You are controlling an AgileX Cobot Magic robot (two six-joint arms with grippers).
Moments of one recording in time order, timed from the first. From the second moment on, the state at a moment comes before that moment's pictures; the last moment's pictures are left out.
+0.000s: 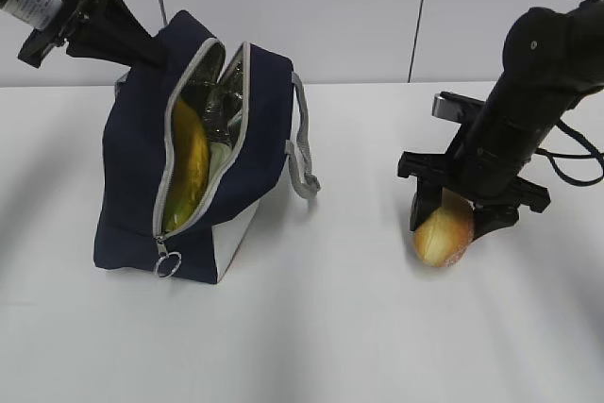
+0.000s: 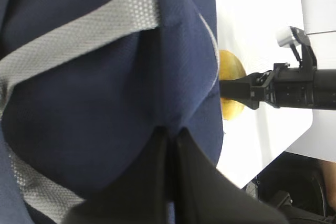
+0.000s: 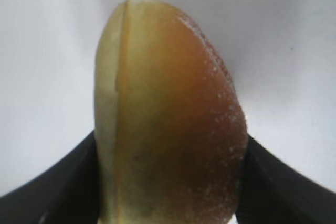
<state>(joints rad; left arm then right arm) -0.08 1.77 -1.55 -0.76 1.17 0.28 0.18 1.95 -1.27 0.22 0.86 0.19</state>
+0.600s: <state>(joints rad) -0.08 1.77 -1.55 -0.76 1.17 0.28 0.22 1.87 -1.78 0.37 1.19 0.01</state>
